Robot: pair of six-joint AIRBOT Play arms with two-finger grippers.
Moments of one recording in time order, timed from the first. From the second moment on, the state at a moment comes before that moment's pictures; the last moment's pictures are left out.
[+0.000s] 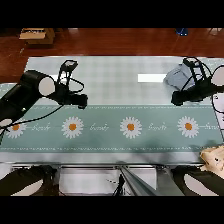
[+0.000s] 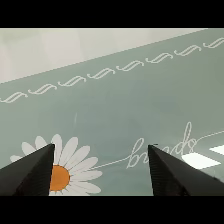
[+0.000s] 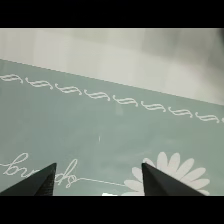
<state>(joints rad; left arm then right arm) -0.44 -1.19 1.07 1.50 -1.14 -1.74 0.03 -1.13 1.08 -1.55 1.26 1.44</state>
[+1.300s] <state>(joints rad) -0.44 -1.21 1.07 1.57 -1.05 -1.74 -0.22 -1.39 1.17 -1.85 0.58 2.02</state>
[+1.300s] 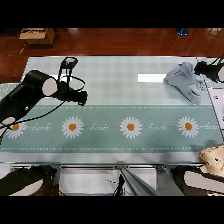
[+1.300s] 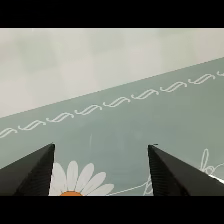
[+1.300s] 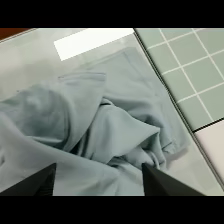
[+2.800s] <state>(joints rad) -0.44 -1.06 1.82 1.58 -1.53 -1.67 0.18 -0.74 1.38 -1.40 1.00 1.58</state>
